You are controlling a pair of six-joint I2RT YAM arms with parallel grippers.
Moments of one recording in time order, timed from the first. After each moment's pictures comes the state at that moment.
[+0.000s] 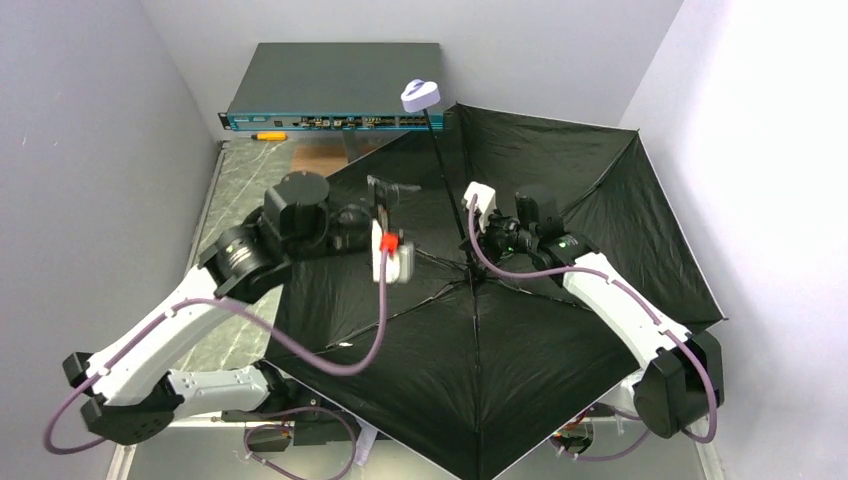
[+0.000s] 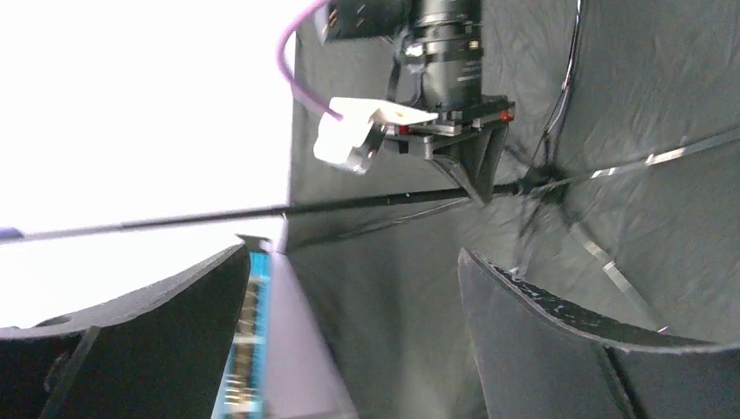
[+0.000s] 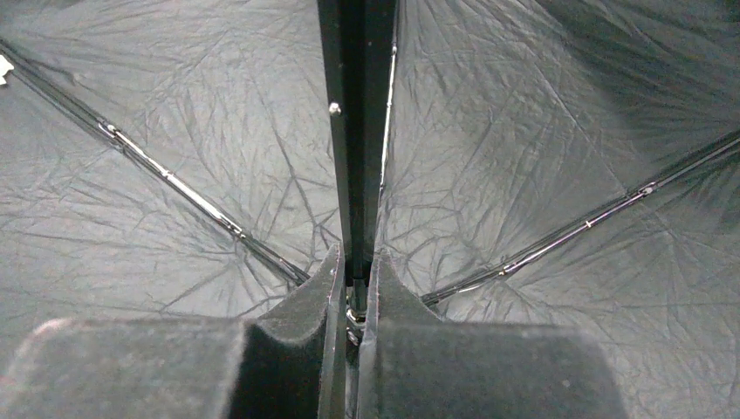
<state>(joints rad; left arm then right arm) -0.83 1.14 1.45 -0.54 0.39 0.85 0.44 1.17 0.88 -0.26 -0.56 -0.40</state>
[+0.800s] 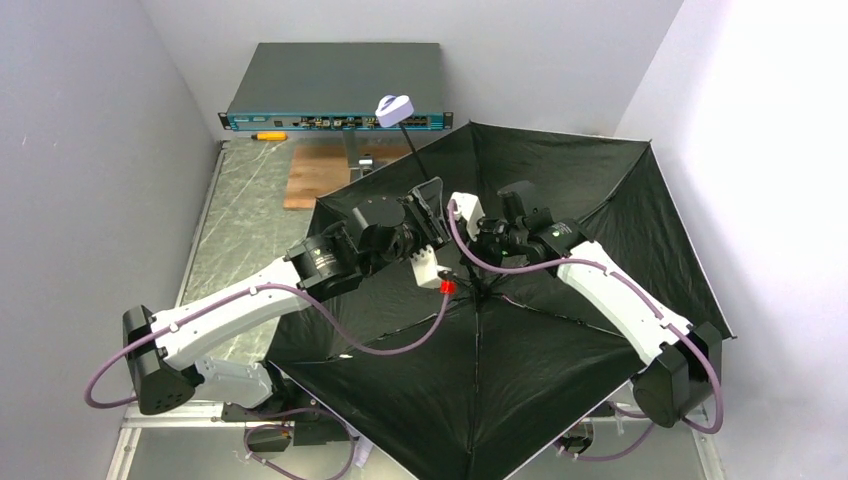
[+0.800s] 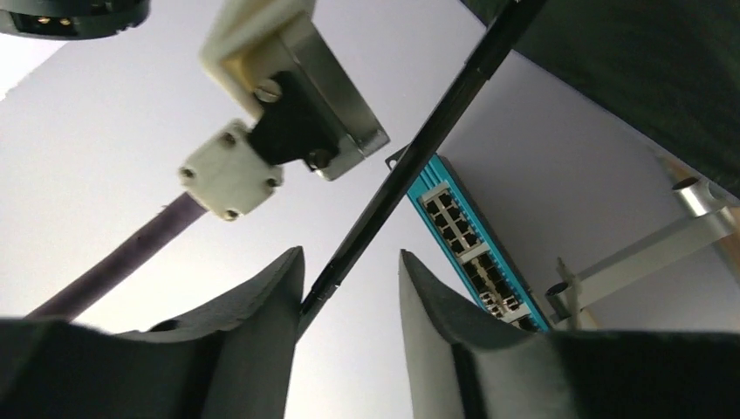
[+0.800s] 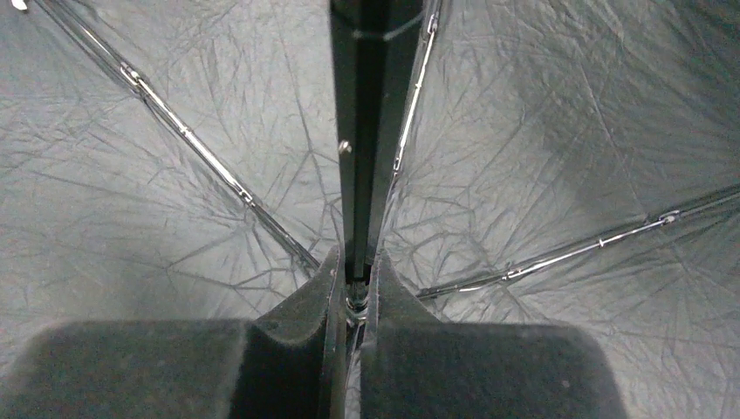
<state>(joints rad) -1.02 1.28 1.27 -0.28 -0.26 1.95 0.53 1.24 1.07 -0.63 -0.48 -0.49</state>
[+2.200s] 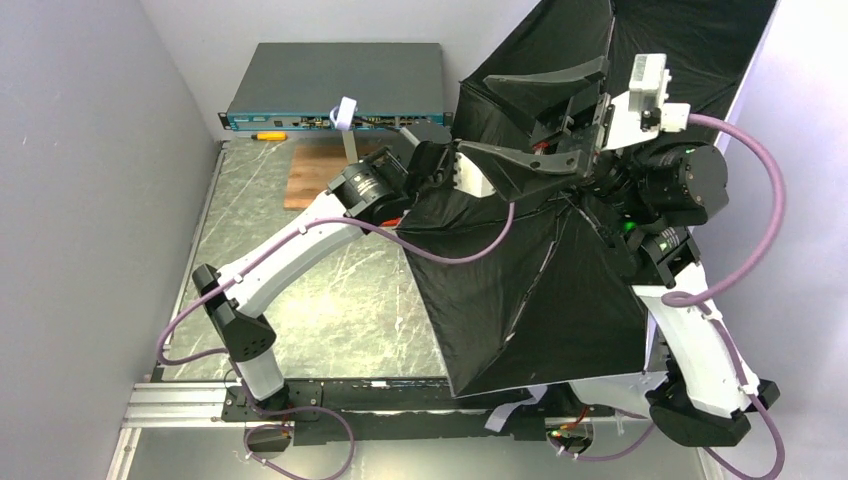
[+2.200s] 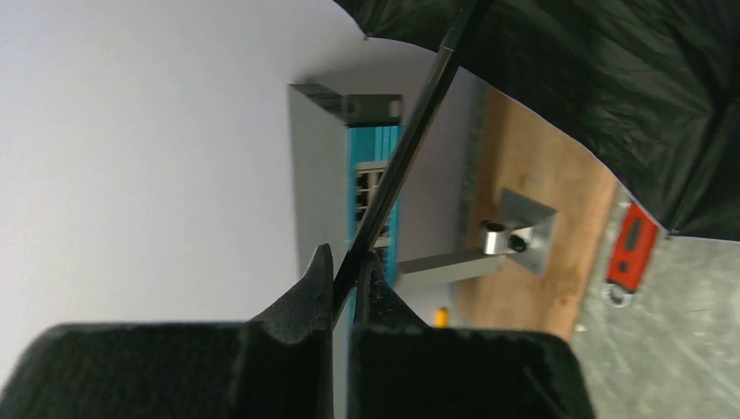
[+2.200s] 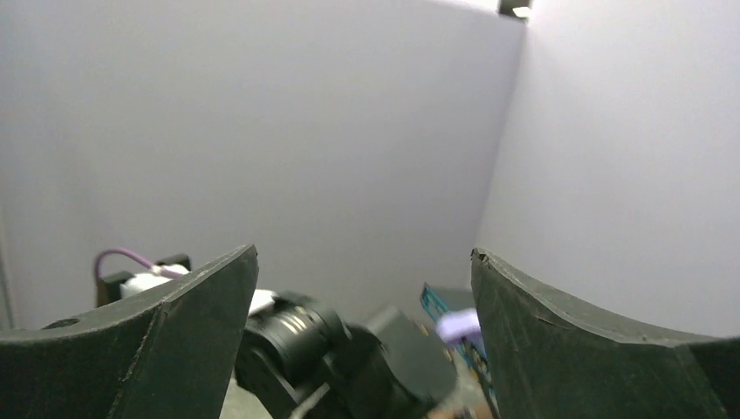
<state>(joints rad) -0.93 1.71 1.98 -0.63 -0.40 1.18 0.60 1.11 1.67 0.10 -0.56 0.24</state>
